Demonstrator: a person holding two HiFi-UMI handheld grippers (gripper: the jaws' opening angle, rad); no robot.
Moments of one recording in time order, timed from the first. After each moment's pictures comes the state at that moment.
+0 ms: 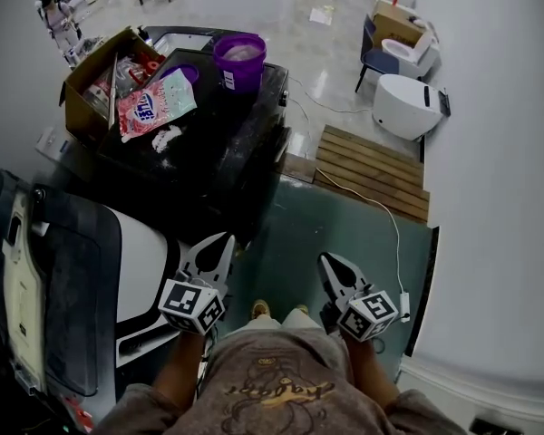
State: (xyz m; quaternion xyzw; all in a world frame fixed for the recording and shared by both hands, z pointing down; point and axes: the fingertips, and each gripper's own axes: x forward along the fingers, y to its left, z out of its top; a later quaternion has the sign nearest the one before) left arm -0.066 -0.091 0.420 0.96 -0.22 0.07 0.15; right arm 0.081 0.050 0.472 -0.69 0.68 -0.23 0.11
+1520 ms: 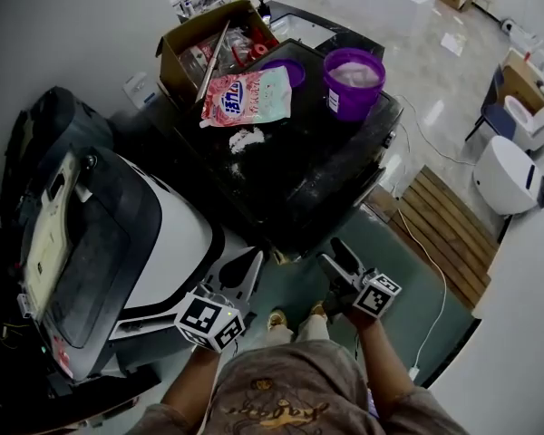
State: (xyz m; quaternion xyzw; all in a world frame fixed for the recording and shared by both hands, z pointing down) left arm -0.059 -0.174 0.425 0.91 -0.39 0.07 0.15; right arm 0.084 -0.174 0.543 -0.38 0.77 -0.42 0.28
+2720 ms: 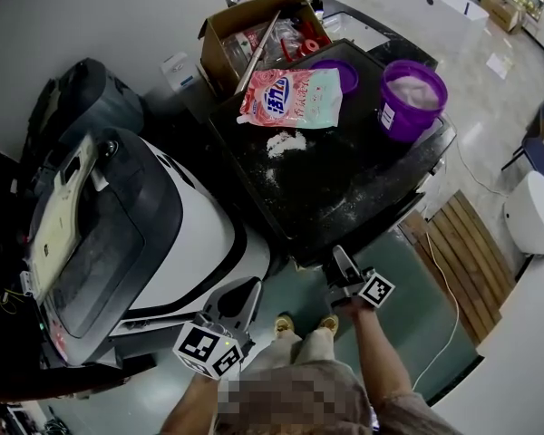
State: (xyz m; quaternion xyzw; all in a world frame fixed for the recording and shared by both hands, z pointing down) left arm -0.121 -0.172 0.463 0.85 -0.48 0.10 0.18; right arm 0.039 -0.269 0.636 -0.28 0.74 -0.49 0.37
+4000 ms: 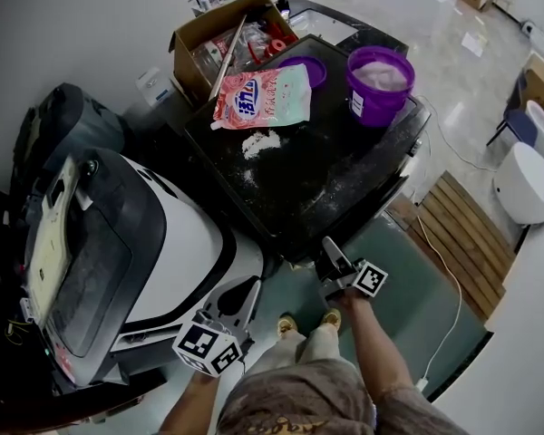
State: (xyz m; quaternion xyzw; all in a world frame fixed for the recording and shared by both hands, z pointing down) left arm -0.095 -0.170 0.471 0.88 -0.42 0.11 0.19; right arm 0.050 -0.263 0.646 -0.28 0.71 -0.51 0.39
